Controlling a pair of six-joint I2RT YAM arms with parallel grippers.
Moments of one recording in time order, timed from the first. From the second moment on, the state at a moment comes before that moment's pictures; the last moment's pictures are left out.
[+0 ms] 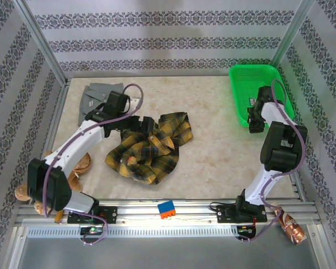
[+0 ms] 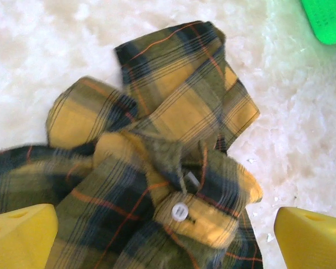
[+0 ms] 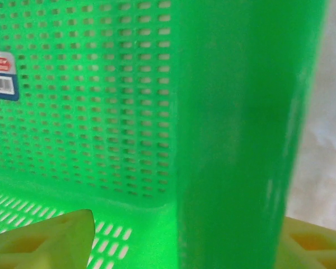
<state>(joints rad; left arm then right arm) -0.37 1.47 1.24 -0.66 0.30 -0.20 -0.25 1.84 1.32 -0.67 0.03 1.31</state>
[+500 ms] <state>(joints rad) -0.43 1.87 1.59 -0.88 0.21 -0.16 0.03 1.37 1.14 -0.74 -0.05 0.89</state>
